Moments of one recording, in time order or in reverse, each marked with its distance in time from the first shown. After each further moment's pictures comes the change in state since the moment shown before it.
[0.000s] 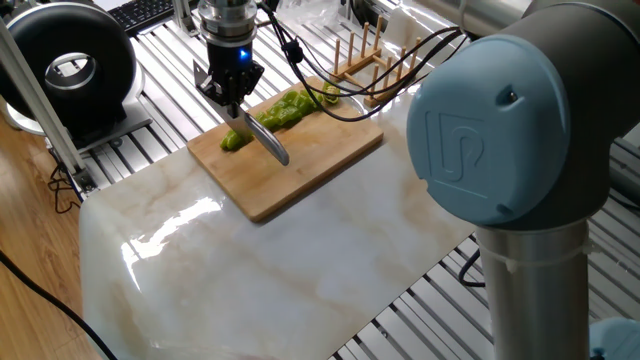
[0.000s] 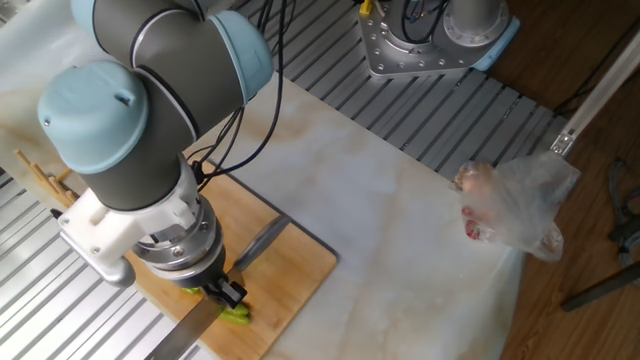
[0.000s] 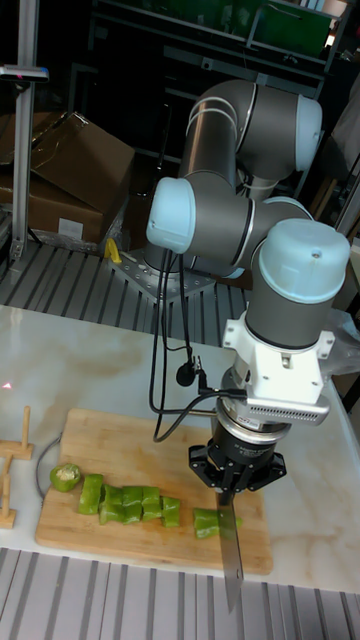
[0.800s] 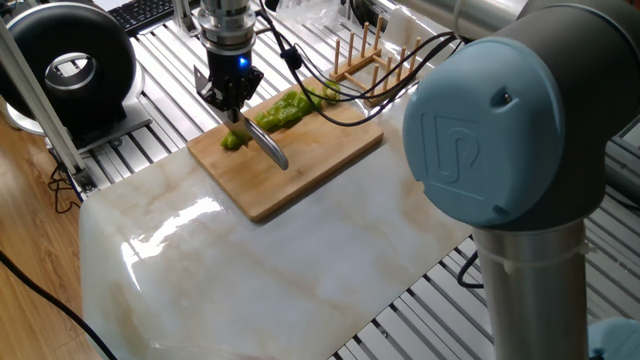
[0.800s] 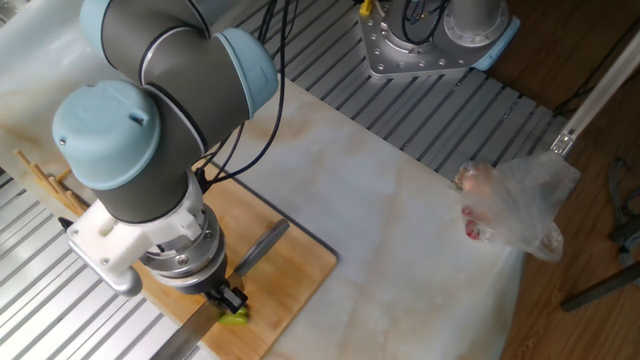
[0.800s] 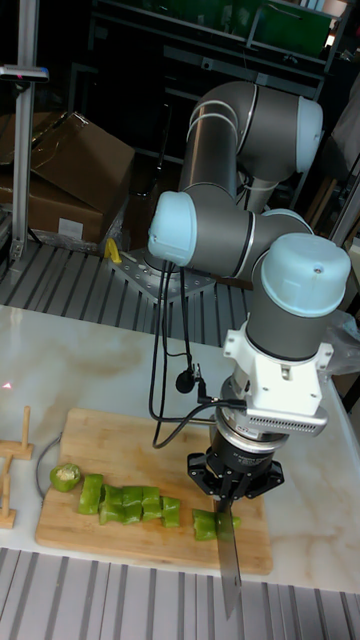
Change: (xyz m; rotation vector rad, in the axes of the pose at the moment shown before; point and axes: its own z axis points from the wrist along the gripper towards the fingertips) arm -0.002 -0.002 0.013 0.016 -0.003 0.000
